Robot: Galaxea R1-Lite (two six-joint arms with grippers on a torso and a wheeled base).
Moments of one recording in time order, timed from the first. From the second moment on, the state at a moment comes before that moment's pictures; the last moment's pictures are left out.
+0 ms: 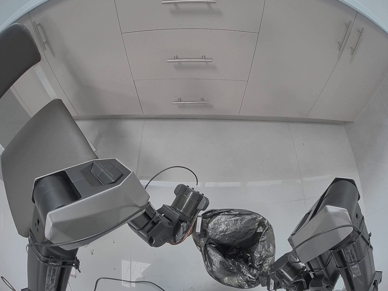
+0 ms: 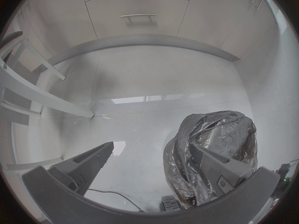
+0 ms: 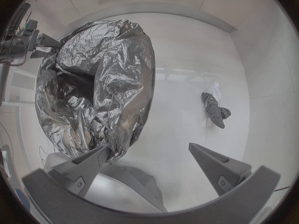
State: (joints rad) left arm -0.72 2.40 -1.11 -0.41 0.32 -0.43; right arm 0.75 2.53 -0.02 -1.36 -0.38 0.68
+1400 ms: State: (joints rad) left arm -0.75 2.36 -0.86 -0.49 0.32 -0.42; right arm 0.86 2.44 -0.02 -1.20 -0.50 0.86
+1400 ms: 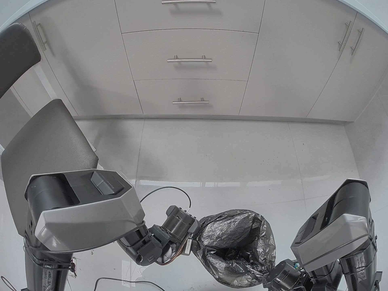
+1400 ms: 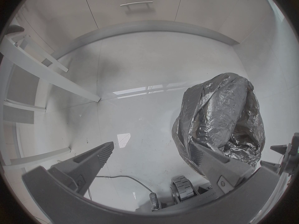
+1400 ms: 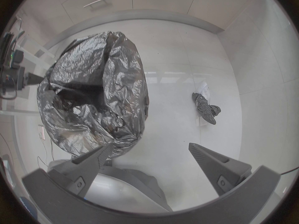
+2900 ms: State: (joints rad) left arm -0.97 2.29 -0.83 -0.39 0.33 -0.61; right arm 0.52 1.99 -0.02 -1.39 -0.12 0.88
